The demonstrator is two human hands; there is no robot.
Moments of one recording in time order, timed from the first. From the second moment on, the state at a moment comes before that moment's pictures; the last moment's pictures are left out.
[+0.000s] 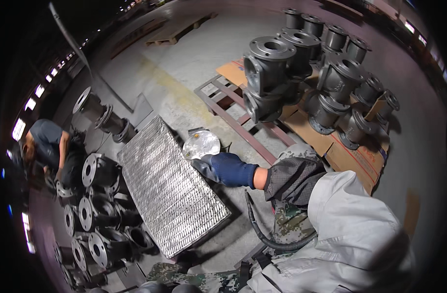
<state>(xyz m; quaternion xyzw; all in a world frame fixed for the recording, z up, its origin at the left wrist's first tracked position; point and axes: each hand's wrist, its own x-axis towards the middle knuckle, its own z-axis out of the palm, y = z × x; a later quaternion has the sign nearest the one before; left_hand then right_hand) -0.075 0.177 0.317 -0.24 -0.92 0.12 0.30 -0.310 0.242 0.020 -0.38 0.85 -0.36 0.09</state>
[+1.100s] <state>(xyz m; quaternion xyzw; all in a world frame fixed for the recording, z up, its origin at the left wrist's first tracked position) -0.105 -0.119 0.053 0.16 -0.95 -0.27 0.00 -0.261 0.195 0.060 -0.27 0.61 -0.62 0.41</state>
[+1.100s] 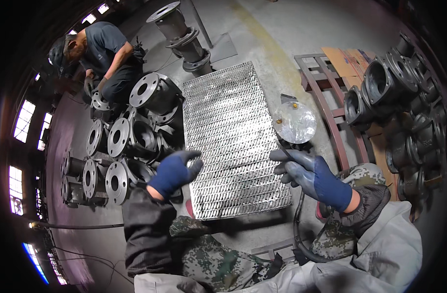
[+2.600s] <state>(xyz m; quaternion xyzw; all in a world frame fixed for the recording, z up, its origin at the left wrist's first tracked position) -0.111 -0.088 0.024 0.28 -0.95 0.12 -0.03 -0.262 0.190 0.070 -0.30 0.65 -0.58 0.38</state>
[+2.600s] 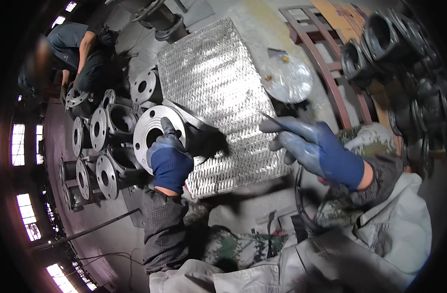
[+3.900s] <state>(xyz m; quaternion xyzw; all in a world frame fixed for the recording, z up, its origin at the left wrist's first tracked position) -0.064 0.131 -0.033 0.32 -0.50 -0.80 0.06 -0.199 0.261 -0.041 -0.01 0.55 -0.70 0.46</state>
